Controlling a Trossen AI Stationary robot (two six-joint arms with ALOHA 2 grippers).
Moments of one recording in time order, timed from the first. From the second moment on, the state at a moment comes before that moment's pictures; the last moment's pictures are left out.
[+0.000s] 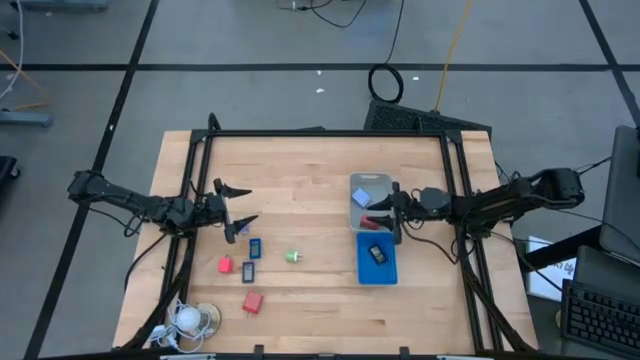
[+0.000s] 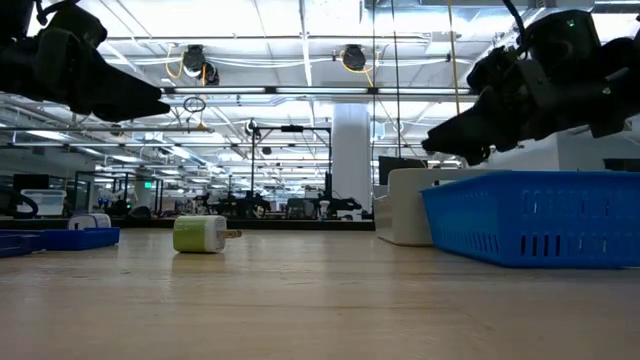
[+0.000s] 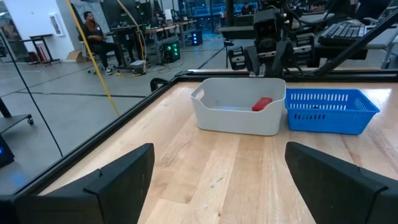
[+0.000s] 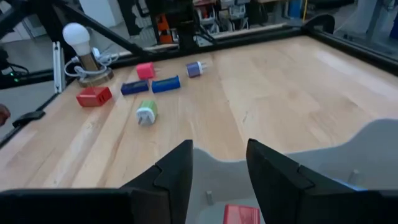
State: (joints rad) left arm -0.30 0.34 0.07 0.16 -0.58 0.02; right arm -0.07 1.19 0.15 0.86 -0.05 0.16
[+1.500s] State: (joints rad) left arm -0.30 0.34 0.07 0.24 -0.58 -0.35; right arm -0.07 0.44 0.15 0.24 -0.14 0.09
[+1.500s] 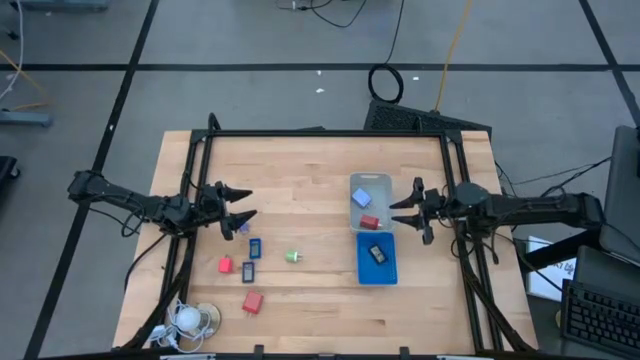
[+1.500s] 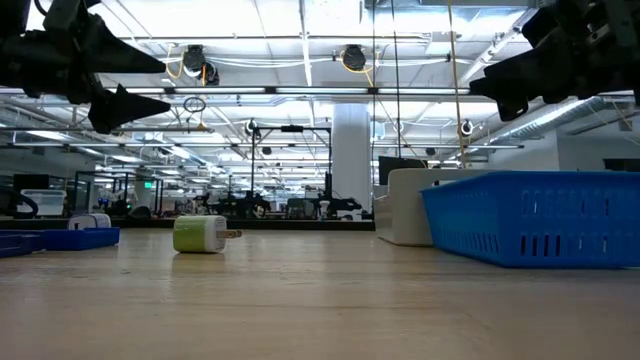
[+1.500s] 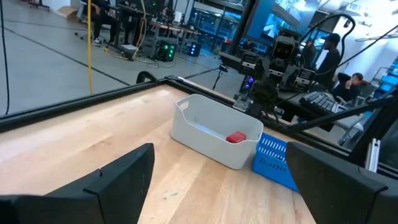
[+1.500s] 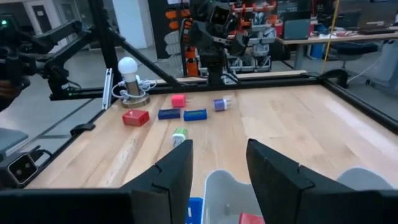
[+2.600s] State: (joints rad) left arm -0.30 0.88 0.47 -0.73 -0.34 -1.33; right arm -0.07 0.42 0.15 0.17 -0.10 0.09
